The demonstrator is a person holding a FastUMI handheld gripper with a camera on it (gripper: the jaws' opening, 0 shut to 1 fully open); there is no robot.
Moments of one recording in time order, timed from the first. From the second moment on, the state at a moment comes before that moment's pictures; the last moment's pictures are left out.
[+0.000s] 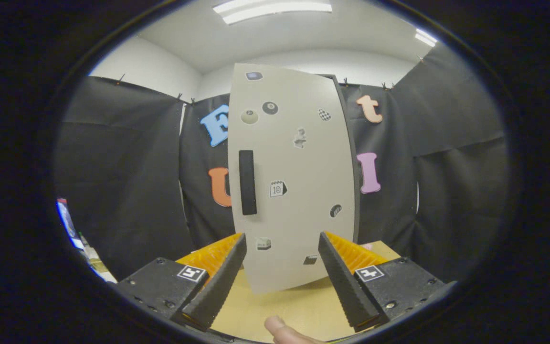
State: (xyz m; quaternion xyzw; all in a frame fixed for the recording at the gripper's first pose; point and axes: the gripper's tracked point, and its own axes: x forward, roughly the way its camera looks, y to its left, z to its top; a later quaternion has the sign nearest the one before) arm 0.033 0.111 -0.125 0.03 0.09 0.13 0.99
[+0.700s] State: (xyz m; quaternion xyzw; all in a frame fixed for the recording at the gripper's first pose) arm -0.021 0.016 -0.138 -0.02 0.08 0.02 1.00
